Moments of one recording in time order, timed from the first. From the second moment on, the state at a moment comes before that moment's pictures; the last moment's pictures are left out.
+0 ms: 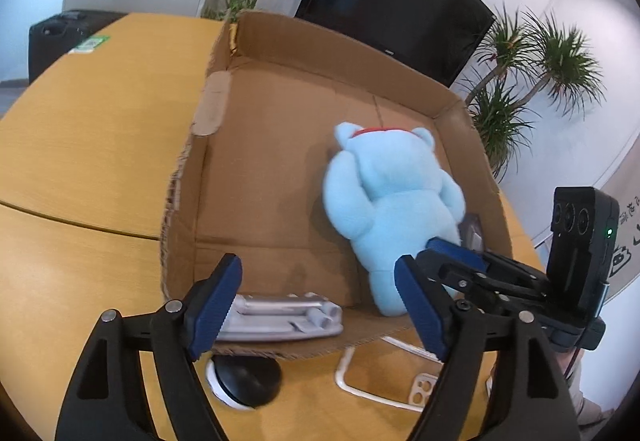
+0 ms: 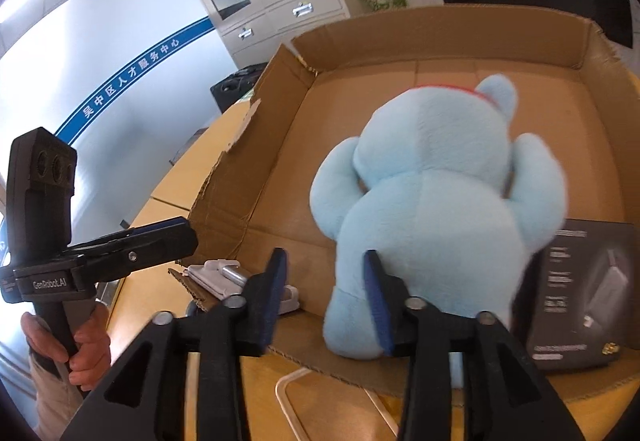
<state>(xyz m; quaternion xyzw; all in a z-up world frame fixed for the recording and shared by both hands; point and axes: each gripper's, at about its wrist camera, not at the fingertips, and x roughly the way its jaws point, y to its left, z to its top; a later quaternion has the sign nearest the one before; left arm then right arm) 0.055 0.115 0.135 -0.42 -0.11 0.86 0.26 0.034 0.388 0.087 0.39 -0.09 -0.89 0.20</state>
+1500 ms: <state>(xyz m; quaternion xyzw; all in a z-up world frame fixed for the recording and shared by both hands) 0.258 0.396 0.055 -0.48 0.08 0.74 0.46 0.319 0.644 0.015 0.35 -0.11 -0.92 0.12</state>
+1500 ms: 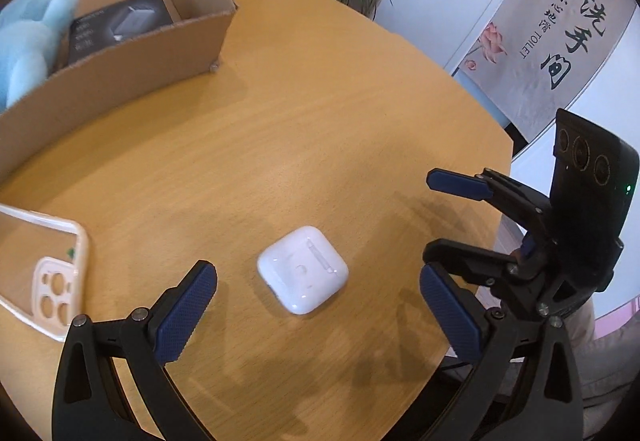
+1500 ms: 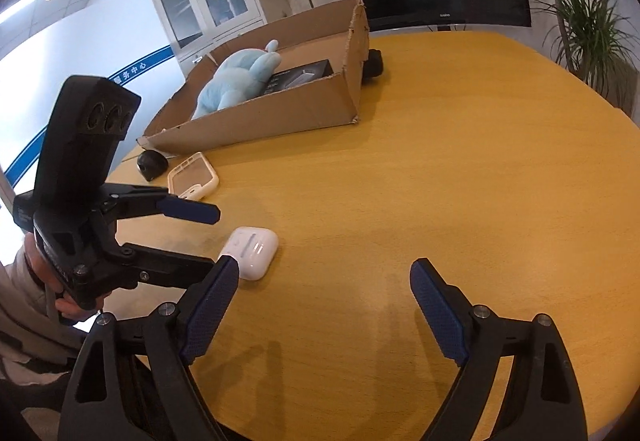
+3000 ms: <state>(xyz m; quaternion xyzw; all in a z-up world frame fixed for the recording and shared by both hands) 0.270 0.356 0.048 -0.39 0.11 0.77 0.49 0.219 0.564 -0.015 0.49 -0.19 -0.80 0.28</state>
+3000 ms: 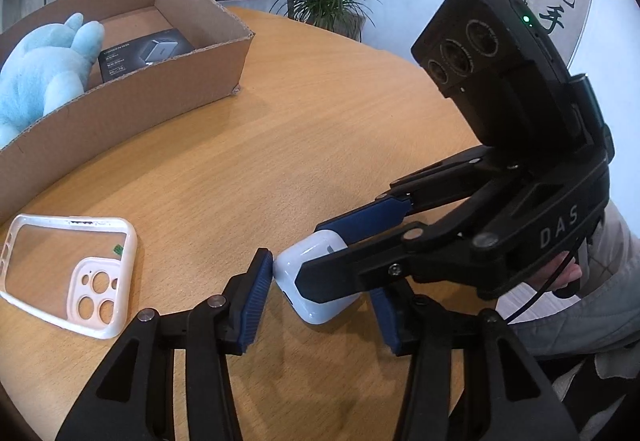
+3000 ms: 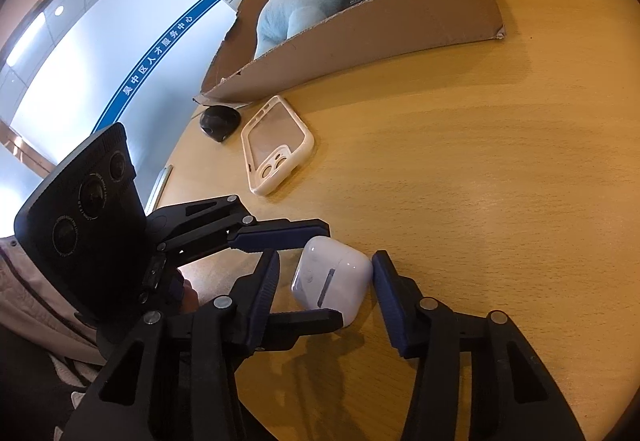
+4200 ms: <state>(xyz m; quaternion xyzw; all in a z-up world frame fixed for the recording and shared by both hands) 0.276 0.357 0.044 -0.39 0.12 0.77 0.49 0.221 0.565 -0.026 0.49 -0.23 -0.78 0.31</state>
